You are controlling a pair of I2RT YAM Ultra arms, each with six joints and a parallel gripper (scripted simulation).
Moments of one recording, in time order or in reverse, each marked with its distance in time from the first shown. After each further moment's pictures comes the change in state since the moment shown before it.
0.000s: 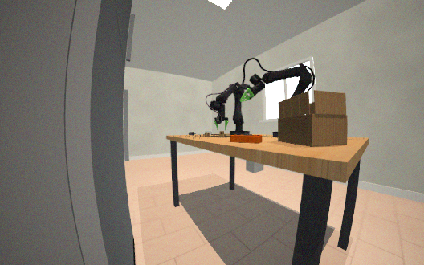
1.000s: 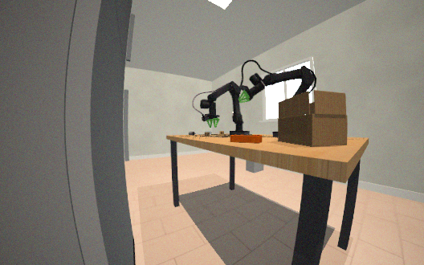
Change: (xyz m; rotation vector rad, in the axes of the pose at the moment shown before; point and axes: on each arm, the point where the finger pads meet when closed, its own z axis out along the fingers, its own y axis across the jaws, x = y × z) left arm -0.001 -0.015 0.015 0.228 -0.043 0.110; right arm 0.012 -0.074 -0.022 -0.010 0.011 0.488
